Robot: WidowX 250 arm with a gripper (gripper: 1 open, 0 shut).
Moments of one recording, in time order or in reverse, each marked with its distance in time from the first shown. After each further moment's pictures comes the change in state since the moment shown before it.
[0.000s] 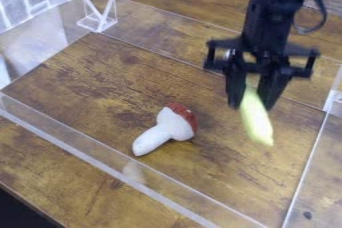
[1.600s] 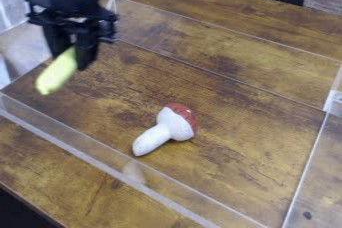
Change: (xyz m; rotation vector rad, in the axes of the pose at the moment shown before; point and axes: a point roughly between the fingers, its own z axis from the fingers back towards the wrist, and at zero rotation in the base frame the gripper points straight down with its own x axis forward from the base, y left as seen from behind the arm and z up) arm 0.049 0.192 -0.026 0.017 -0.087 -0.287
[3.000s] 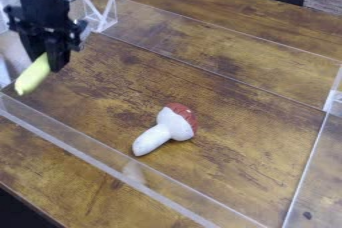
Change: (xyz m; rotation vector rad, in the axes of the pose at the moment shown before) arm 0.023 0.049 -0.042 0.016 -0.049 -0.048
